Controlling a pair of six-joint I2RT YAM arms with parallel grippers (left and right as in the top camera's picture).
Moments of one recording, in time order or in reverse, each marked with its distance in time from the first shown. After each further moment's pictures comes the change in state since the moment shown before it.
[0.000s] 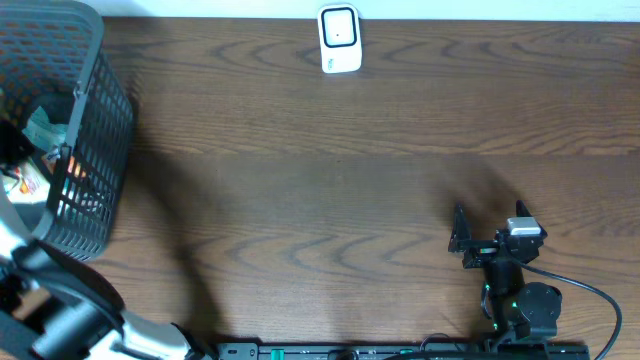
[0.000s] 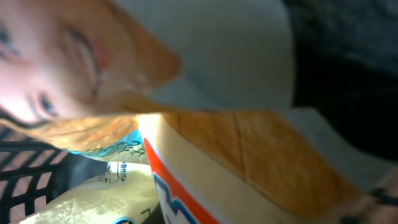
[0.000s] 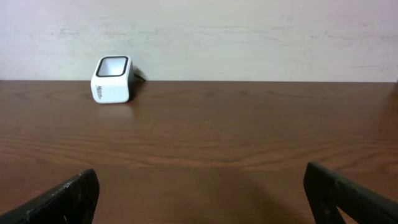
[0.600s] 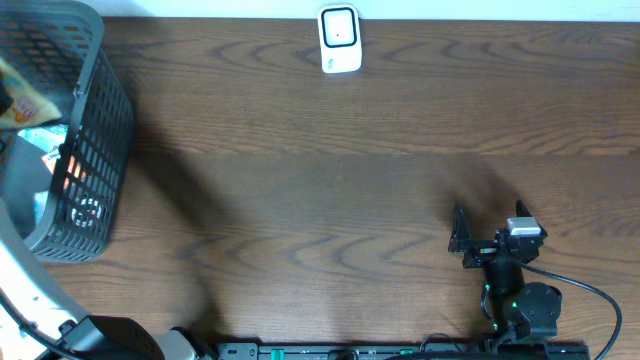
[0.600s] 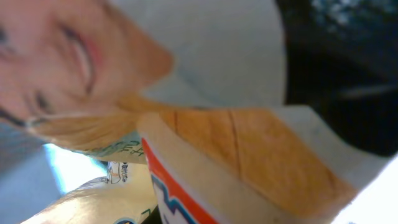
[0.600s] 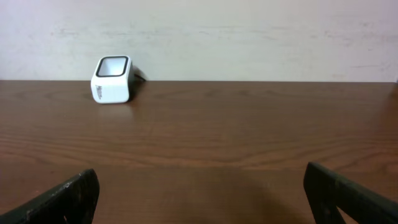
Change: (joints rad) left arm -0.010 -0.278 0.000 0.222 0.499 -0.327; right arm 0.000 0.000 0.000 0.000 0.000 0.000
